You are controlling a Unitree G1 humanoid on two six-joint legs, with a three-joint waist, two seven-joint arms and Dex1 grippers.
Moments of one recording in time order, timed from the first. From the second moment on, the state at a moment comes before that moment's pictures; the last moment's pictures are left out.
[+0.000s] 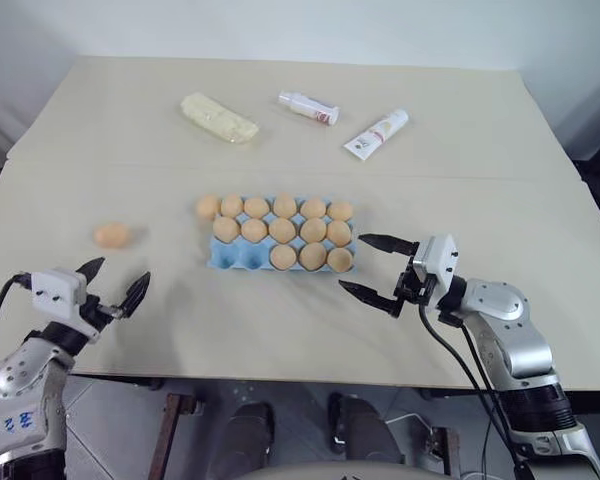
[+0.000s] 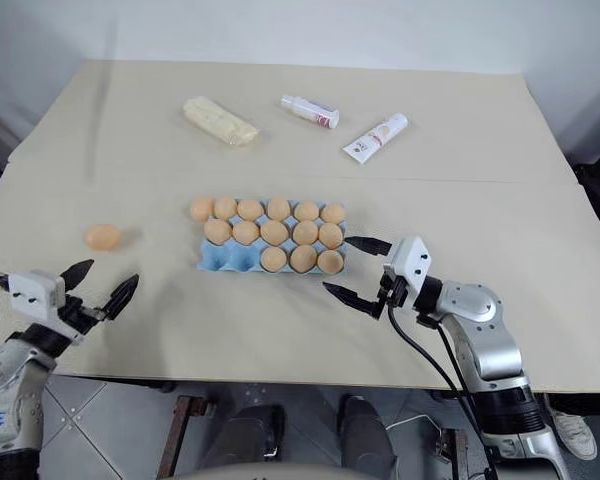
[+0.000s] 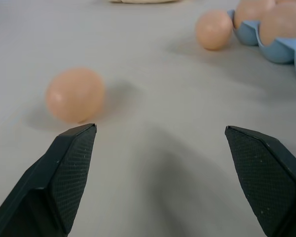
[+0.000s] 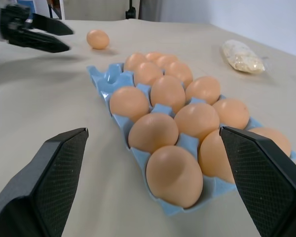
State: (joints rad) left arm -0.02 0.51 0.44 0.03 -0.33 0.06 -0.53; right arm -0.24 -0.49 0.03 -0.11 0.37 0.04 0.97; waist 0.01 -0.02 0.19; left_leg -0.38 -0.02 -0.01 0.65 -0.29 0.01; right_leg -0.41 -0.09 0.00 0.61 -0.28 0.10
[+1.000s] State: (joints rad) left arm -0.77 0.44 0.18 0.77 -0.17 0.07 -0.39; right arm -0.19 -0.48 0.03 -0.16 0.36 0.04 0.87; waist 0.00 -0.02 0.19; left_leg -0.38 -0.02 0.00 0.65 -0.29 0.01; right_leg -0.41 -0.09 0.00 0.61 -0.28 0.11
